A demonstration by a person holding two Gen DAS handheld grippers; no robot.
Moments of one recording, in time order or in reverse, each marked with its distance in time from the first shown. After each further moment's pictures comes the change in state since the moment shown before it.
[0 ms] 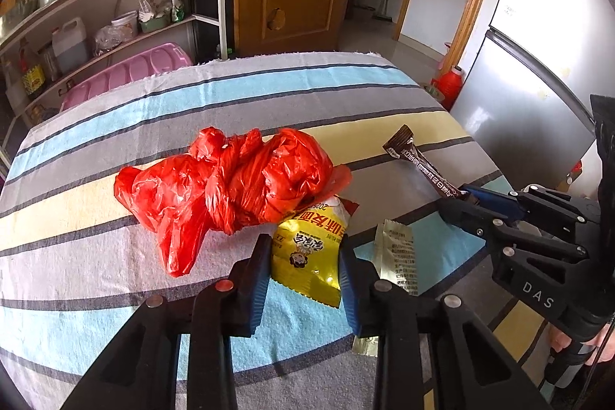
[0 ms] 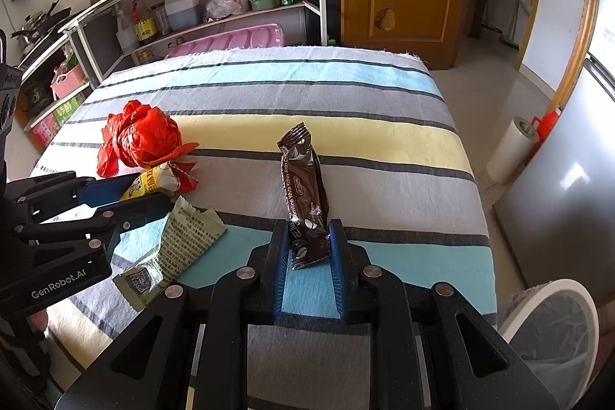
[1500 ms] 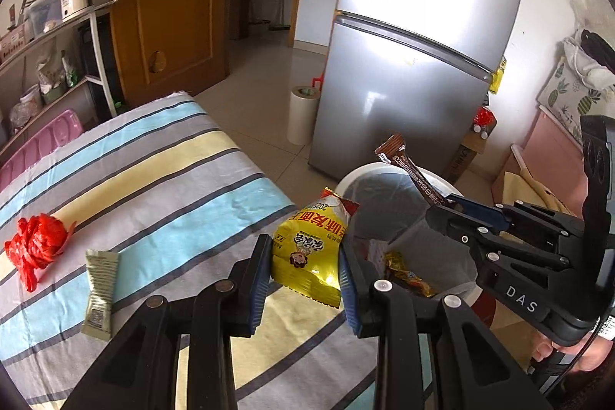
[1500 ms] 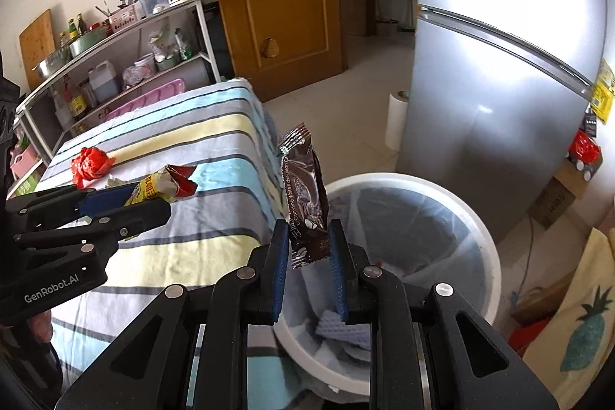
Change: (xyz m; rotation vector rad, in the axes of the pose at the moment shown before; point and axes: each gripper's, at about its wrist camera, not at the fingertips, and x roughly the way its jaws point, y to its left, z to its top) left arm -0.049 -0.215 -0.020 0.279 -0.057 -0.250; right arm -0.160 -0.131 -0.112 0.295 -0.135 -0.223
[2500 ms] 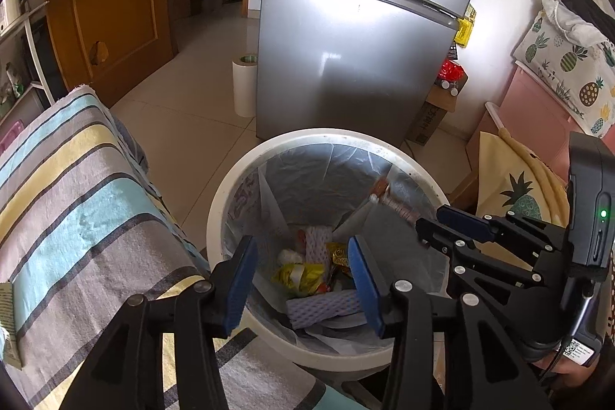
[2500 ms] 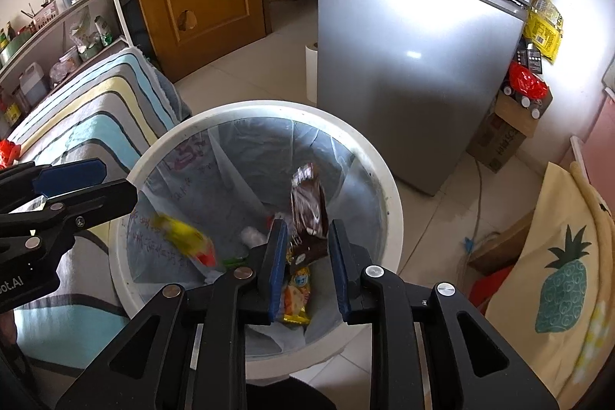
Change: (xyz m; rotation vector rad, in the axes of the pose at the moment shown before) left arm 0.084 -0.086 0.008 0.081 0.129 -0.097; right arm 0.025 -0.098 -0.042 0.120 0.128 -0.209
